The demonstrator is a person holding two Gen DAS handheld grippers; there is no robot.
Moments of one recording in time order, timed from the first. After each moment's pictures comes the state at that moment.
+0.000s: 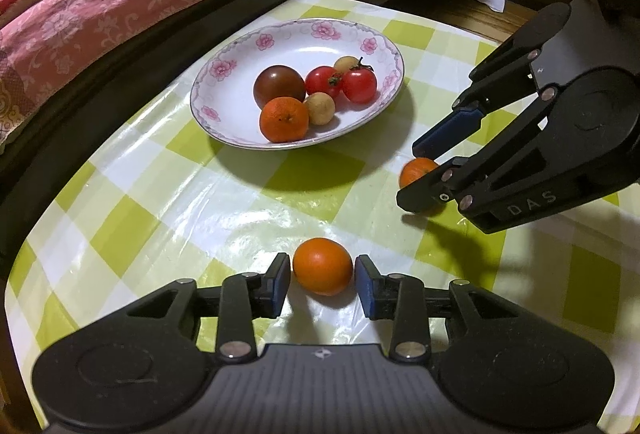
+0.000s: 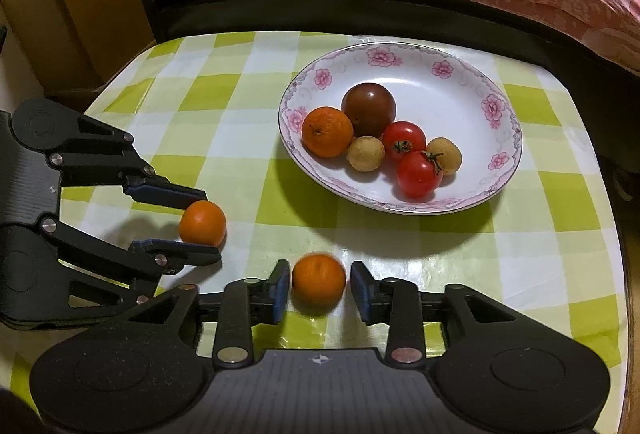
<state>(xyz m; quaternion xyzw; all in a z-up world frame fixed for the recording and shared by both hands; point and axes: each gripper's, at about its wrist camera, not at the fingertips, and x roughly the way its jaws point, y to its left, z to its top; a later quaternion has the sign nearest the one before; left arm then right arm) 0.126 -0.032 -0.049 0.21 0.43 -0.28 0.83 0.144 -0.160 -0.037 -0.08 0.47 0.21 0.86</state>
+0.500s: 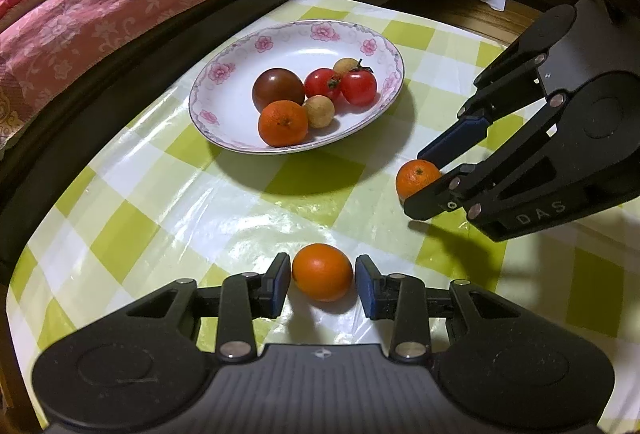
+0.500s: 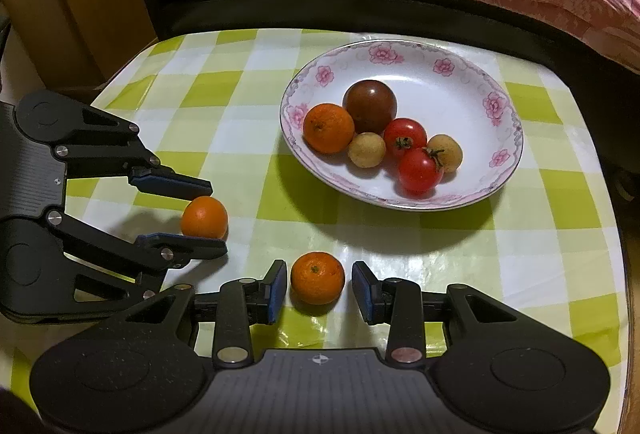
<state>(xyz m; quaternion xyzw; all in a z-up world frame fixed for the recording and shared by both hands) 0.127 -0.035 -0.049 0.22 0.42 -0.28 0.83 0.143 -0.161 -0.037 -0.08 0.47 0.21 0.85</state>
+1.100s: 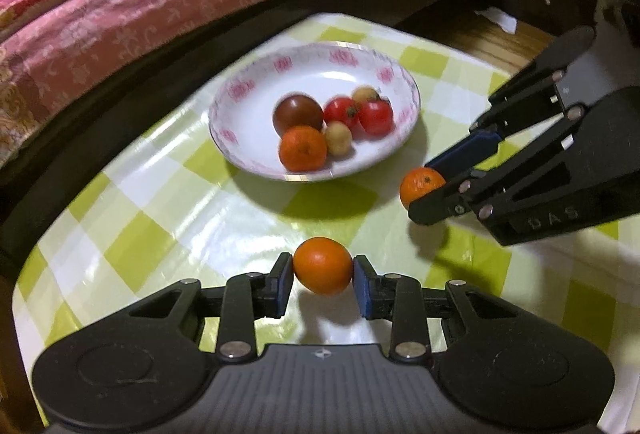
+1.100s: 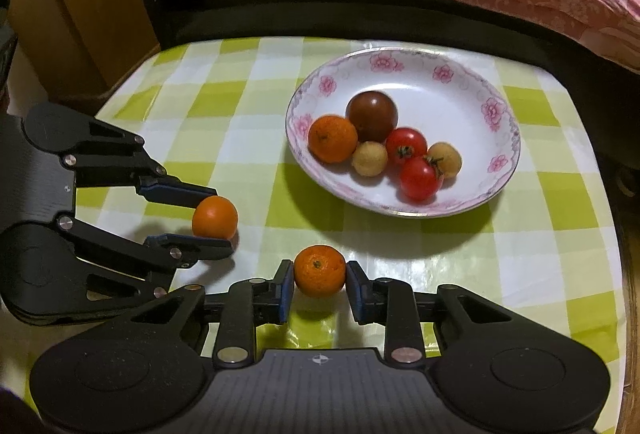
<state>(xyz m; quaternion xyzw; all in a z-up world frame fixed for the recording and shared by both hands) 0.135 -0.031 -0.031 0.19 0.41 -0.27 0.85 0.141 -0.162 -0.026 -0.06 0.47 0.21 0.86</state>
